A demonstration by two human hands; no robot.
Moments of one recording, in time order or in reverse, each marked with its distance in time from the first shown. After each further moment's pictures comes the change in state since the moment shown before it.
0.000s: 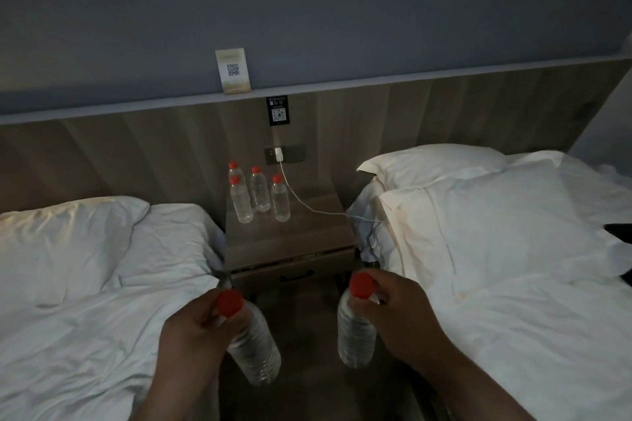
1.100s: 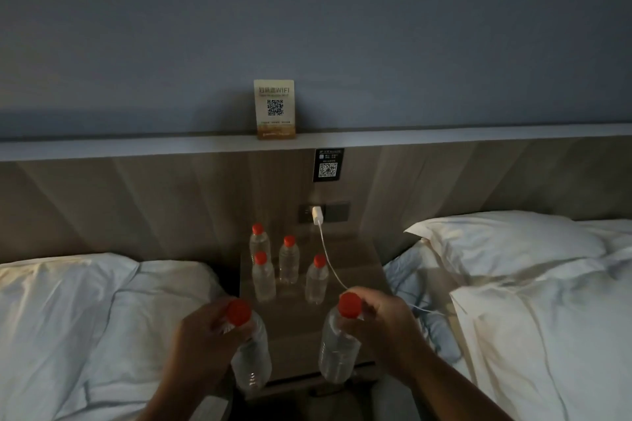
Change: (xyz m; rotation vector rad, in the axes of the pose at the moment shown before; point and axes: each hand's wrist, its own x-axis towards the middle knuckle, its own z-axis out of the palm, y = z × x) left_hand 0.389 -0.066 0.000 -0.025 -0.131 -0.047; right_hand 0.375 -0.055 0.120 0.023 -0.194 0.019
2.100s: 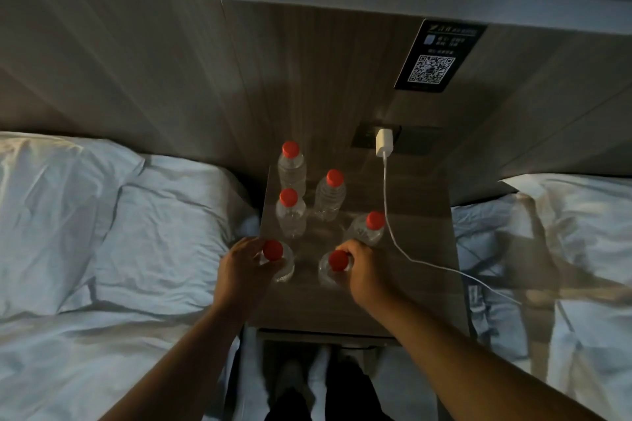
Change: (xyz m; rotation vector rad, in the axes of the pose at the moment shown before) left_hand 0.146 -0.181 0.117 0.230 0.079 -0.306; right_hand 0.206 0.163 0.122 -0.172 -0.238 0.137
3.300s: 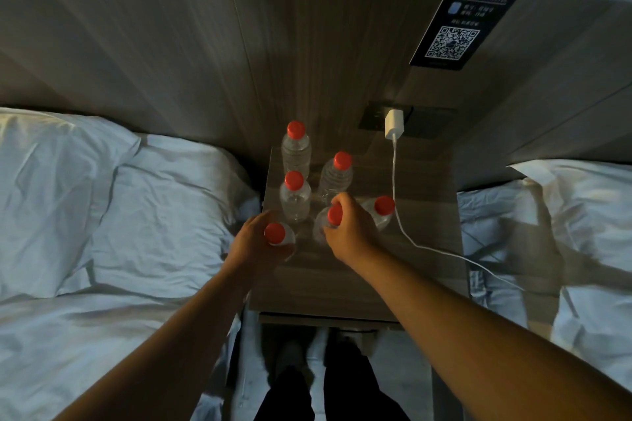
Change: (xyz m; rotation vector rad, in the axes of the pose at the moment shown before) left_hand 0.024 -0.004 0.007 -0.039 -0.176 0.040; right_hand 0.052 -0.017 0.023 -0.071 0.096 0.058
